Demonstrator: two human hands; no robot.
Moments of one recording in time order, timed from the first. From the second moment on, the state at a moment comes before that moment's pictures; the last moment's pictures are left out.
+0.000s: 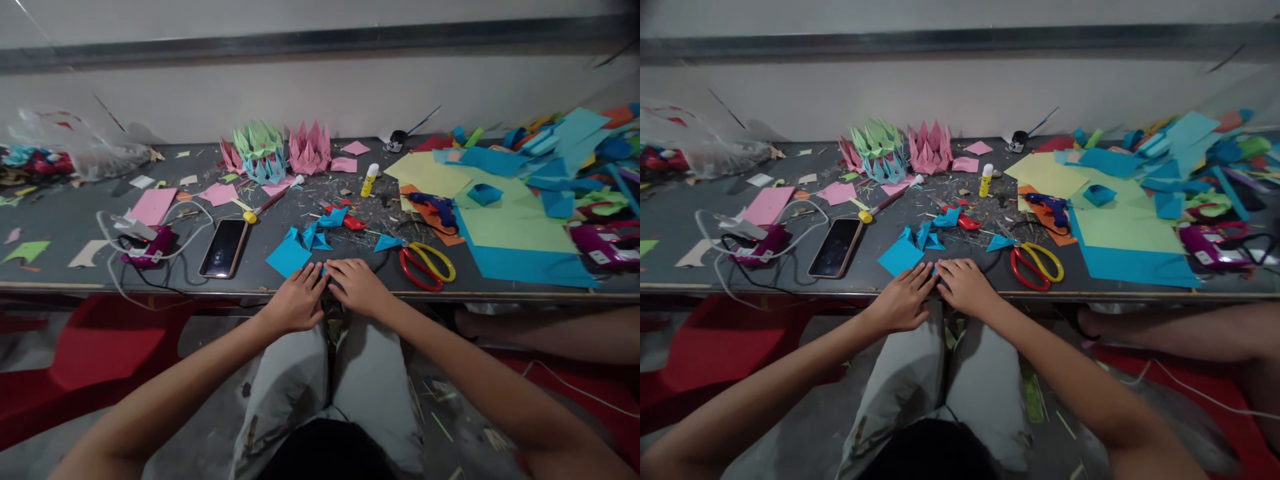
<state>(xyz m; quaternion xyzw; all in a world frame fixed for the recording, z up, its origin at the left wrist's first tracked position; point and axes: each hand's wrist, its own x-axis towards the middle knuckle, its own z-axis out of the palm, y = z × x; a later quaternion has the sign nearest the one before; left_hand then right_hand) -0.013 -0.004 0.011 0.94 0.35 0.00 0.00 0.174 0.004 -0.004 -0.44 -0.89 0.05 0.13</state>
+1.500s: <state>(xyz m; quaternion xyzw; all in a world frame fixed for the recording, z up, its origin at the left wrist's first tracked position) -0.002 0.031 0.004 0.80 0.52 0.24 0.18 0.168 0.038 -0.005 -0.55 -0.80 0.18 0.17</state>
